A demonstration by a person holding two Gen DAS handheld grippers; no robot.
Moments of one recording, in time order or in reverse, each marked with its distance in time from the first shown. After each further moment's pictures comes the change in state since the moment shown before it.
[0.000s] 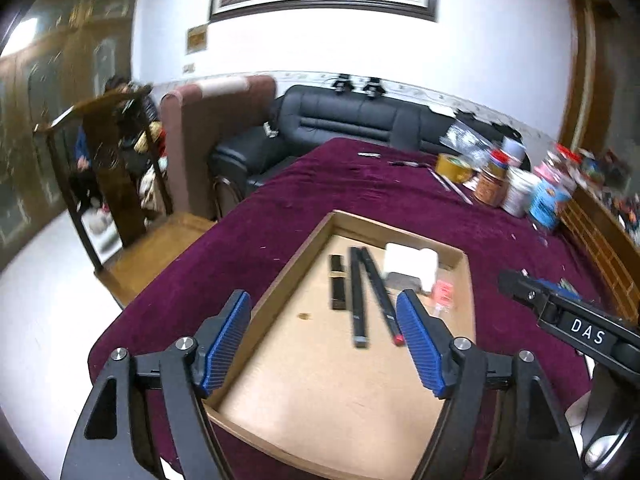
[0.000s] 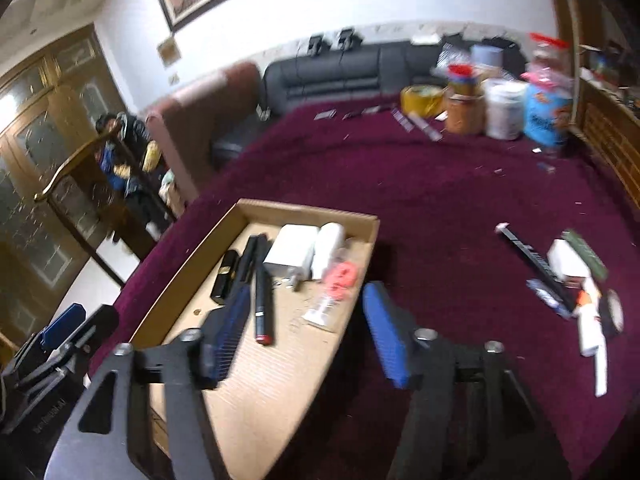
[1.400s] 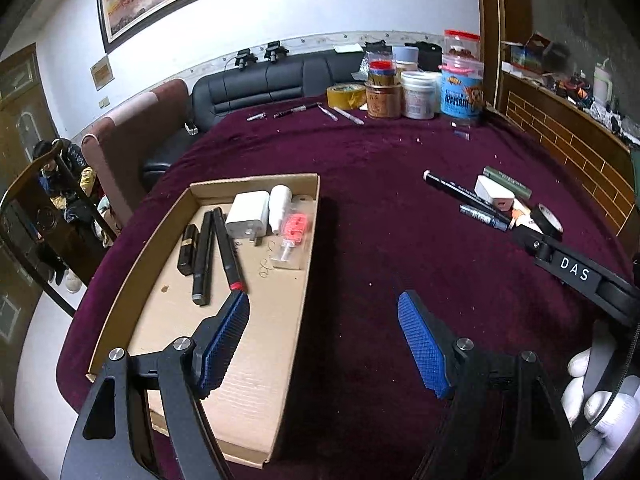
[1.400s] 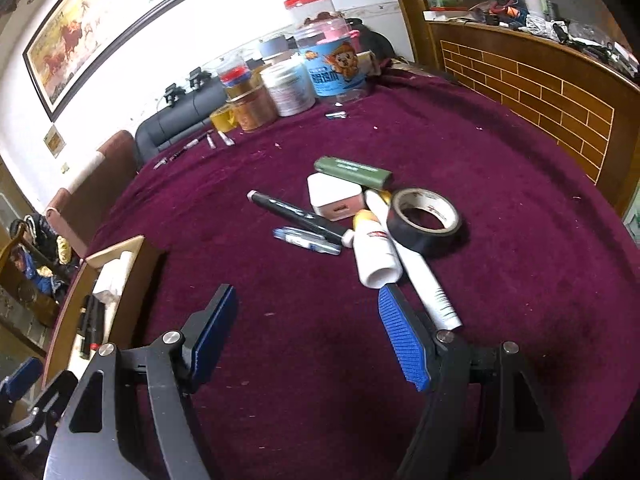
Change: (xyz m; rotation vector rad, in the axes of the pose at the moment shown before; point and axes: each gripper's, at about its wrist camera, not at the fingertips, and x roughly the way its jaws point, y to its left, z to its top) left arm -0.006 -0.158 -0.045 0.321 0.135 -0.077; right arm -0.040 -0.185 -0.062 0.349 -0.042 -0.272
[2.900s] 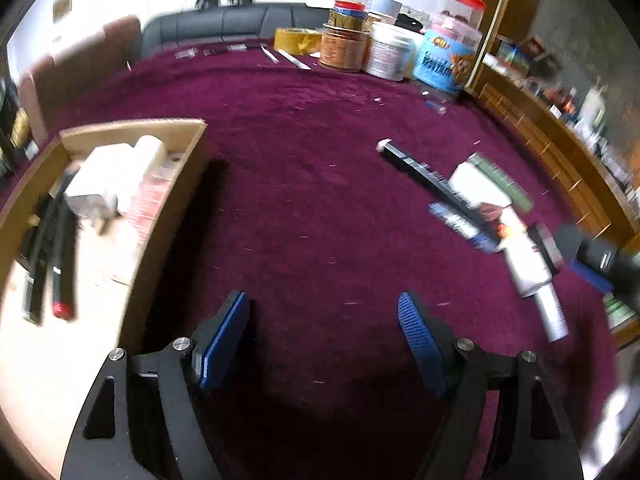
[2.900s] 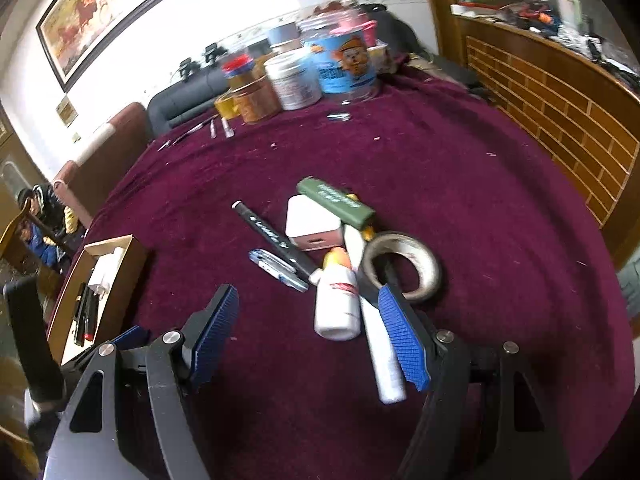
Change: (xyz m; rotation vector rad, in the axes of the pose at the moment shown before) left arm 0.116 -0.044 0.023 -0.104 0.155 -0.238; right arm 0.018 -0.017 0.052 -0.095 0.103 0.076
